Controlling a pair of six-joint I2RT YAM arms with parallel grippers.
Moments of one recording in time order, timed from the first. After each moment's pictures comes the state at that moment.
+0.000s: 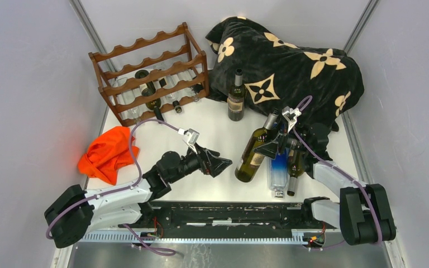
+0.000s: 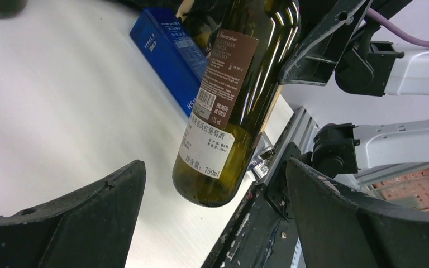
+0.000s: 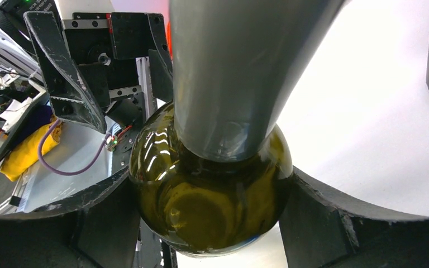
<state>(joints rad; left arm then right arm) -0.91 0.99 0.29 0.65 0.09 -0.66 0.11 1.16 0.36 0.77 -1.17 0.50</state>
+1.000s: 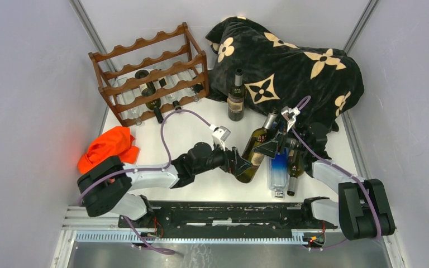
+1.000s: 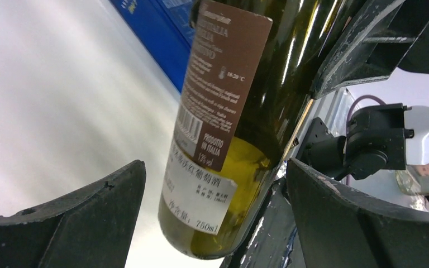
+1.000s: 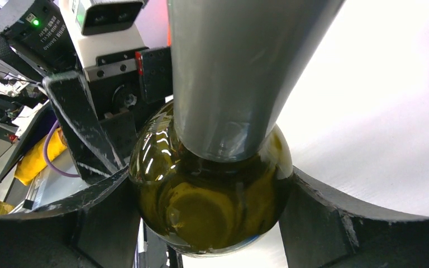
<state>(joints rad) -1.00 1.39 0.53 0.63 0.08 -0.61 0.11 1.21 0.36 0.80 -1.17 0.53</state>
